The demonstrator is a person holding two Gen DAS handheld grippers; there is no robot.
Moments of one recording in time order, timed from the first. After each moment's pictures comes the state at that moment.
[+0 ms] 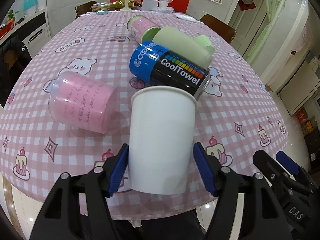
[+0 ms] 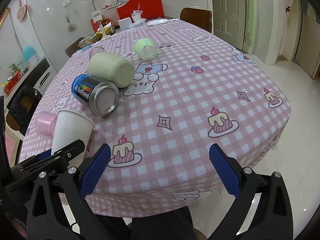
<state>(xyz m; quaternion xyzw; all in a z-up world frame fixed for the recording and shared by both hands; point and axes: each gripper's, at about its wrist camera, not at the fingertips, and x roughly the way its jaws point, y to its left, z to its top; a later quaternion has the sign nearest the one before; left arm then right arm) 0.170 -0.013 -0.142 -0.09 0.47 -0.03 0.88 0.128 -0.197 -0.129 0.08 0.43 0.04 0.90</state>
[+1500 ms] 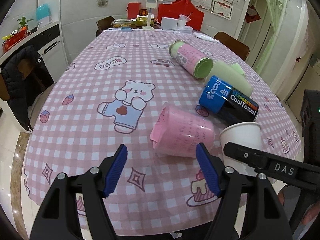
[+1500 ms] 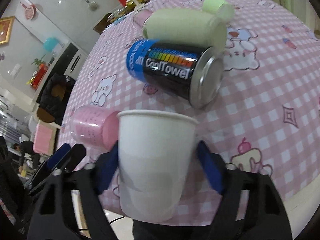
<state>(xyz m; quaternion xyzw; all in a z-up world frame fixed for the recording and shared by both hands) 0.163 0.098 -0.121 -0.07 0.42 0.00 0.90 0.195 -0.089 -0.152 0.16 0.52 0.18 0.82</state>
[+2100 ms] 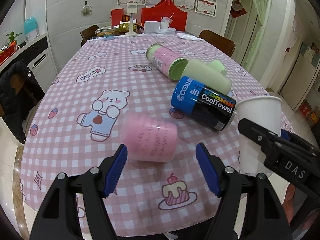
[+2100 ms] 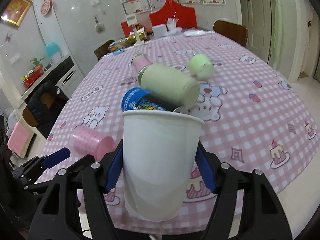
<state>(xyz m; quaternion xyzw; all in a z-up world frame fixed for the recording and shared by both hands) 0.164 0.058 -0.111 -0.04 0.41 -0.04 0.91 0.165 -0.109 -0.106 0.06 0.38 0.11 0.92</state>
